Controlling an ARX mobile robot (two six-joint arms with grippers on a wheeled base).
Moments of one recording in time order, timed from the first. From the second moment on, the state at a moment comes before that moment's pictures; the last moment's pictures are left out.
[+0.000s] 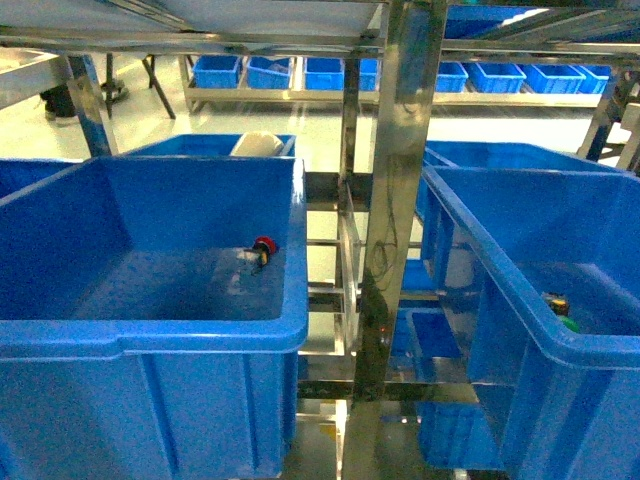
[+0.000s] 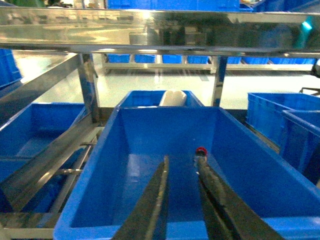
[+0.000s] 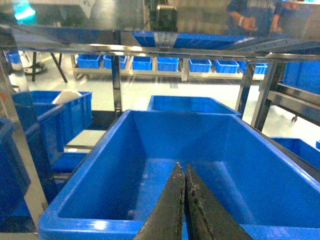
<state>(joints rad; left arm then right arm) 0.00 0.38 0.13 0.24 -0.01 -0.02 -0.11 0.84 0.00 0.88 -0.10 -0.01</state>
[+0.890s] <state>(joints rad) 0.00 0.20 0.04 0.16 0.00 -0.02 0.00 0.31 0.01 0.31 0.00 -0.01</state>
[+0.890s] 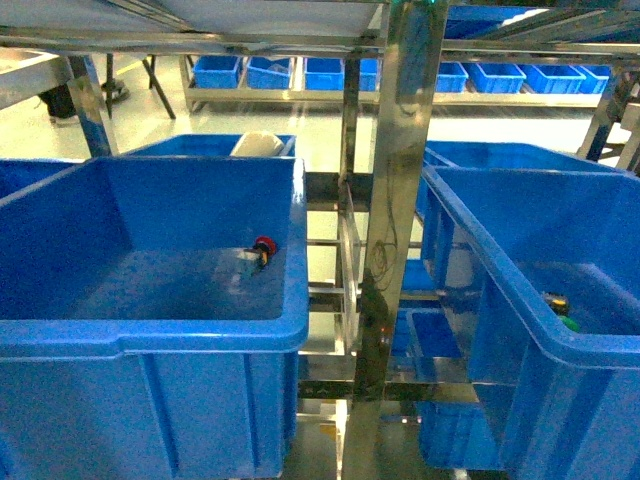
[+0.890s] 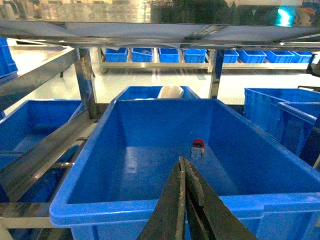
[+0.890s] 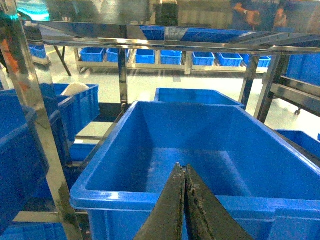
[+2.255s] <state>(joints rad) 0.00 0.01 0.01 0.00 0.00 -0.01 0.00 0.00 0.01 0.00 0.00 -0.01</state>
